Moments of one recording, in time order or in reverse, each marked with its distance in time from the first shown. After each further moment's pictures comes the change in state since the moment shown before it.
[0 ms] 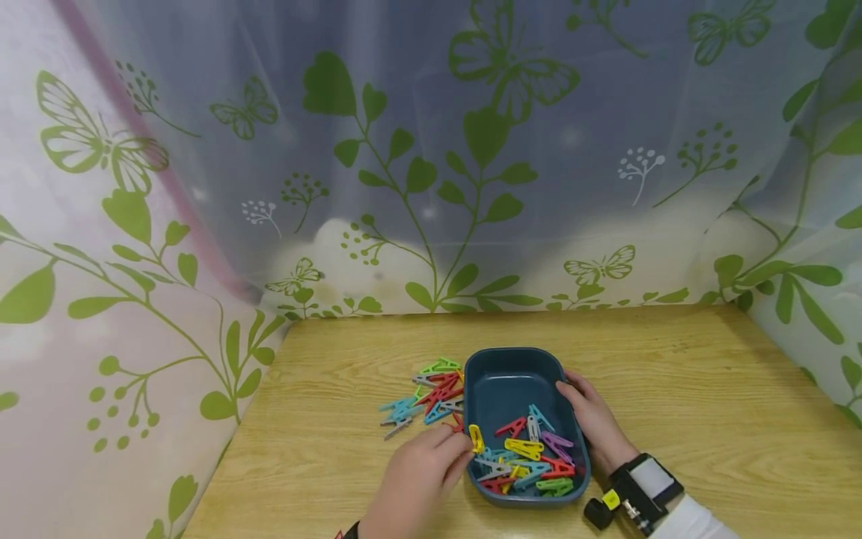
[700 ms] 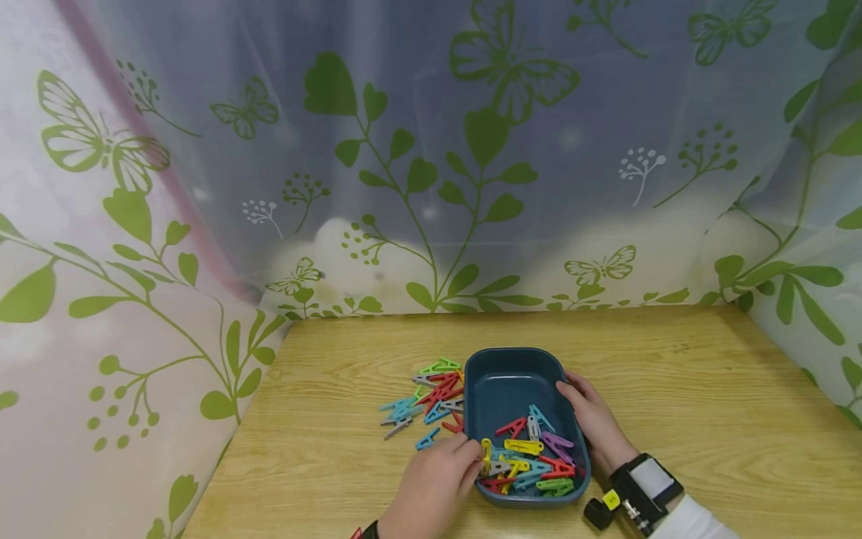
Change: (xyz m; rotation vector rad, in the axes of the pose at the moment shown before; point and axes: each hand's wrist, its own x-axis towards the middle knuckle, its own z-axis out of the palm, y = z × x) left_hand 0.000 0.003 0.028 -0.037 -0.232 -0.111; right_hand 0.000 -0.001 0.000 0.000 -0.005 -0.001
